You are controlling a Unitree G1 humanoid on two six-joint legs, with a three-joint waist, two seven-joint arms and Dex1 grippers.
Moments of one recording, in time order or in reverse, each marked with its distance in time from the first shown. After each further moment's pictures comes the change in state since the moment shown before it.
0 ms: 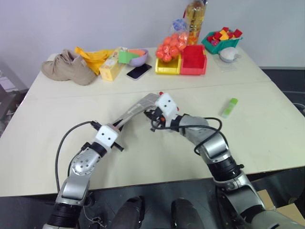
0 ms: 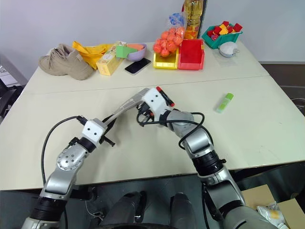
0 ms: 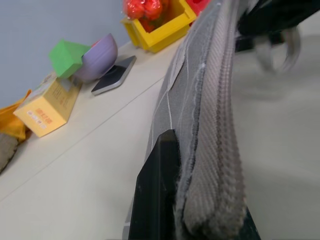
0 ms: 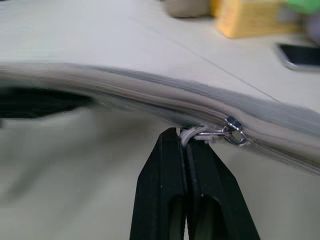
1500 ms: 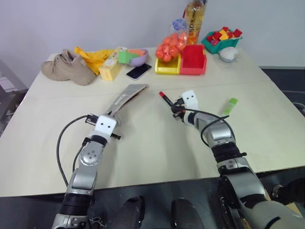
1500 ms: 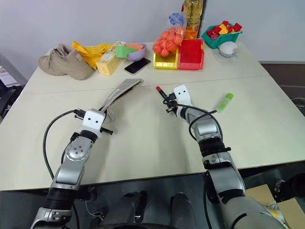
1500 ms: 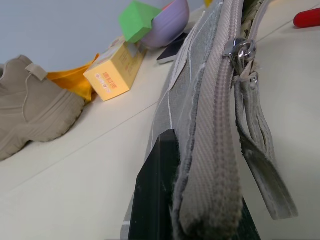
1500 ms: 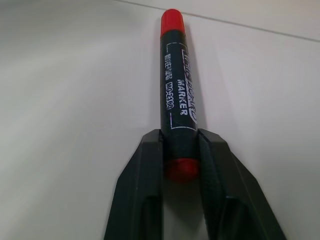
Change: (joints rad) left arm -0.102 -0.091 0.061 0.083 0.113 0.136 0.229; right arm -0.129 -0.039 -0.271 0.585 -0.039 -0.132 -0.146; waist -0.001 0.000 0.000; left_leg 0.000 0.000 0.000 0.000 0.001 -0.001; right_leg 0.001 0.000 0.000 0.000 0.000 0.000
